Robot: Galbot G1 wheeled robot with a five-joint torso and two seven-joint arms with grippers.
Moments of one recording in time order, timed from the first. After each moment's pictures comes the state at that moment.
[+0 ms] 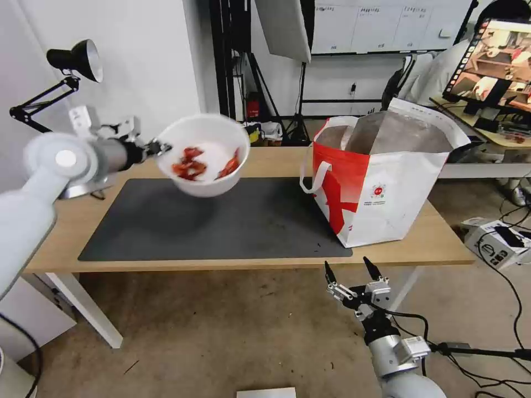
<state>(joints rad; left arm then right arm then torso) 0.26 -0.71 -0.06 -1.75 -1.70 0.67 -0.54 -1.60 1.00 0.24 2.10 0.36 0.24 0.31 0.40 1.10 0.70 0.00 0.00</state>
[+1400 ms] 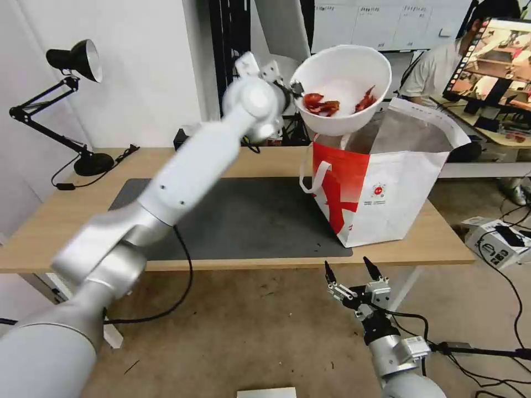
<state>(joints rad) -0.10 -1.40 0.35 -1.31 -1.55 0.25 -0.75 -1.60 1.00 0.24 2.10 0.36 0.24 0.31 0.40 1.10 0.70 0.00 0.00</state>
